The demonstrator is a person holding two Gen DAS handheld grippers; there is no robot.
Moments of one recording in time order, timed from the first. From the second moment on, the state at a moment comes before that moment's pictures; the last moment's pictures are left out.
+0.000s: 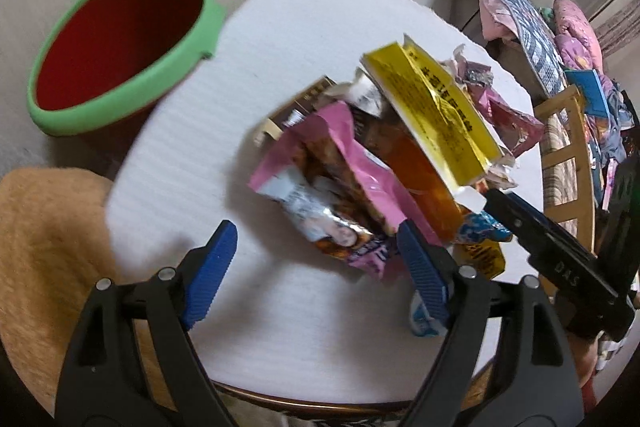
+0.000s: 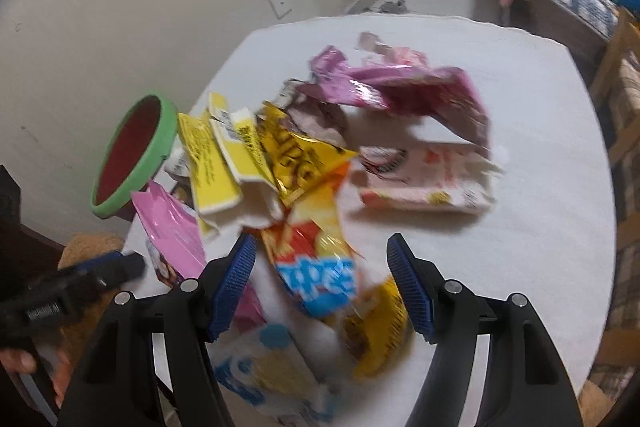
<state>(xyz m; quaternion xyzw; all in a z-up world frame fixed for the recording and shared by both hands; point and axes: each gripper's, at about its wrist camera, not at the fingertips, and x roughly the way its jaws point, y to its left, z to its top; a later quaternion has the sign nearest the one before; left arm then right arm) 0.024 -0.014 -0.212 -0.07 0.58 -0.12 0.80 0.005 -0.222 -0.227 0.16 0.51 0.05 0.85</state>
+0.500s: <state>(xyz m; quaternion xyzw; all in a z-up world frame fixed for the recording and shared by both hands) 0.039 -0.044 -0.241 -0.10 0.62 -0.12 0.77 -0.024 -0.232 -0.212 0.17 0.47 0.06 0.86</state>
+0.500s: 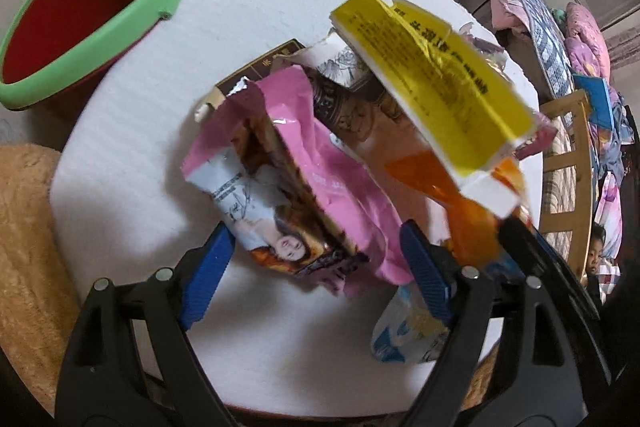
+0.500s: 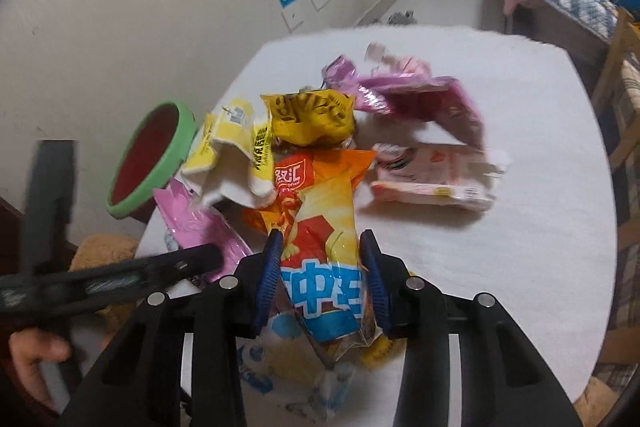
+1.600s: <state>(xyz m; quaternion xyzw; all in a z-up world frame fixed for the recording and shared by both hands) 0.028 -0.010 -0.158 -0.03 0.50 -0.11 0.86 -0.052 -0.225 -0.144 0.18 0.40 0.05 0.90</state>
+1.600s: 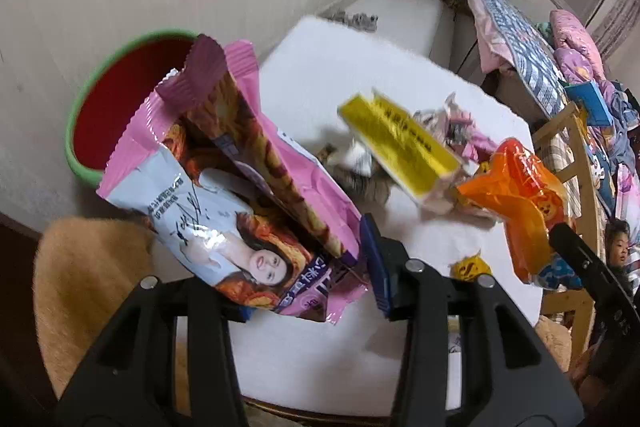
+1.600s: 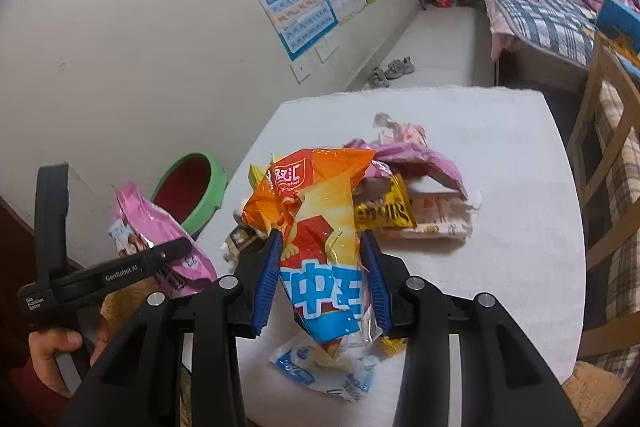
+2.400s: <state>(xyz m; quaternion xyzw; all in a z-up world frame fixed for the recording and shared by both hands) 0.025 0.042 -0.127 -0.02 0.44 -0.07 0.89 -0.034 -0.170 -0.113 0.13 0.39 0.08 0.91</state>
